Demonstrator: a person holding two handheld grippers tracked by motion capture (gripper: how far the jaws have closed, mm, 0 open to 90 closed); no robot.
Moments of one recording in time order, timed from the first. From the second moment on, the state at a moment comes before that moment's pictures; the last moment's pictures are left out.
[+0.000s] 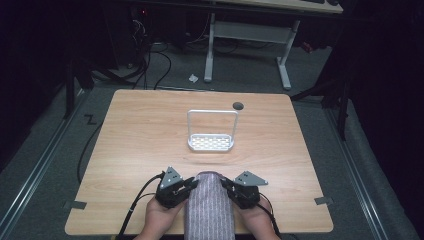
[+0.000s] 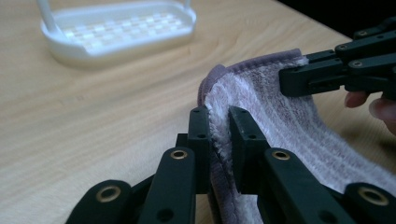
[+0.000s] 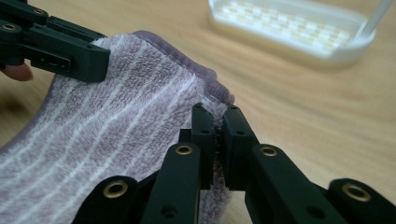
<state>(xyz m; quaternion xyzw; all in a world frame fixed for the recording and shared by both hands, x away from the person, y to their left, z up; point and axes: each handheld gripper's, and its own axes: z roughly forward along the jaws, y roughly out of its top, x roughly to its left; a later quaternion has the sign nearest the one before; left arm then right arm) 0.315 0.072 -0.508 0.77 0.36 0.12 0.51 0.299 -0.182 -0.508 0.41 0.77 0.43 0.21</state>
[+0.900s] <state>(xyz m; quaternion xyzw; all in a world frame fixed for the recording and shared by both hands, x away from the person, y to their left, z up) 0.322 0.077 -0.411 0.72 0.33 0.20 0.58 0.299 -0.188 -0.413 0.36 0.68 0.54 0.33</state>
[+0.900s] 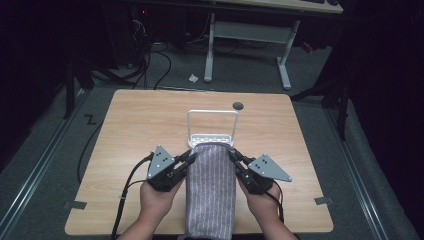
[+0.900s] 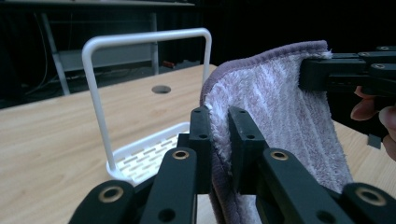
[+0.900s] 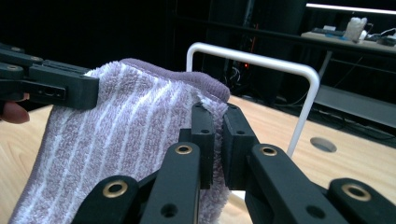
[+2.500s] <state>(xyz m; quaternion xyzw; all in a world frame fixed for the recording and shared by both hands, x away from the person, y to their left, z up) 0.381 0.080 -0.325 0.67 0.29 0.24 0.63 0.351 -0.192 -0.317 0.34 0.64 0.58 0.36</state>
